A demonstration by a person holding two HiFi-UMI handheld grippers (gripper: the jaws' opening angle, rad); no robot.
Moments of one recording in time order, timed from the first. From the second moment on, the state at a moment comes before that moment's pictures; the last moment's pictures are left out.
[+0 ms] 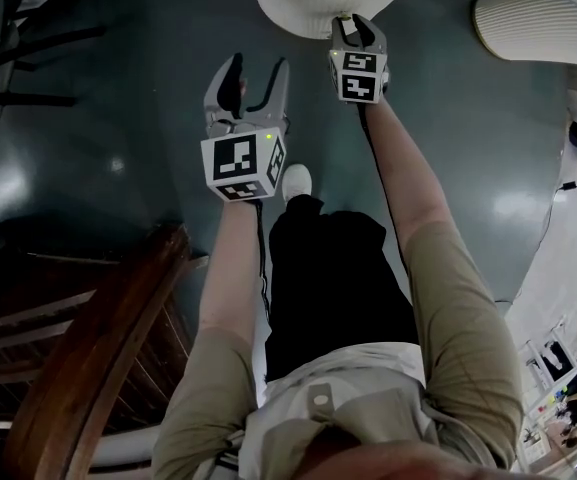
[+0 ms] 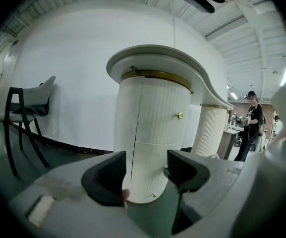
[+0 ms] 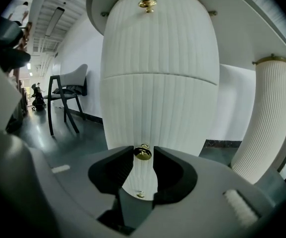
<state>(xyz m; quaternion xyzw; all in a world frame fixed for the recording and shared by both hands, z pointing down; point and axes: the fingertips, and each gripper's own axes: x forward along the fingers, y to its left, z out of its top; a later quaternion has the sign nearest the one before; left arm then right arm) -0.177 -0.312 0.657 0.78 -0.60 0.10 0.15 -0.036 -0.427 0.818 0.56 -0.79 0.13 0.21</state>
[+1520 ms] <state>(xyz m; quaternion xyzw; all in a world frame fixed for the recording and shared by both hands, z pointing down) -0.193 -0.298 0.643 0.76 -0.62 0.09 0.15 -0.032 -0.389 0.815 0.54 -0.80 0.16 0.21</state>
